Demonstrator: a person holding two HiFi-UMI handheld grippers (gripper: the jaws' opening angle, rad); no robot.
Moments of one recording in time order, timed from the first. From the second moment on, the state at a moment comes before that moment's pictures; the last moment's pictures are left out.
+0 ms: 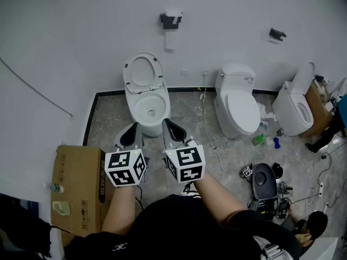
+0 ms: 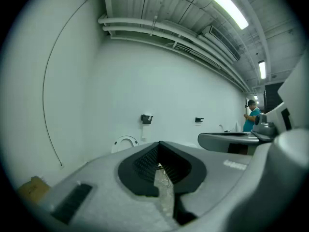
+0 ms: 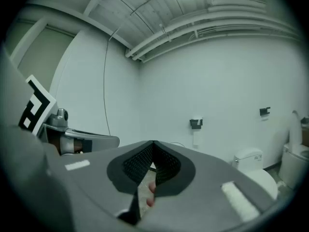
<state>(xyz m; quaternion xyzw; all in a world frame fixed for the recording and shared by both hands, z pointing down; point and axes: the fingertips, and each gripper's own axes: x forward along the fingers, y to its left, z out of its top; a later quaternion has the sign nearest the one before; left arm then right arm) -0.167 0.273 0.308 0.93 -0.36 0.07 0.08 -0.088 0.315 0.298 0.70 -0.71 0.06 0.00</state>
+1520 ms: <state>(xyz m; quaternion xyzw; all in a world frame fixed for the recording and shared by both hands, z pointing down) -0.079 0.238 0.335 0.92 -0.37 0.09 0.07 -0.003 0.289 0.342 0.69 -0.72 0.08 0.02</state>
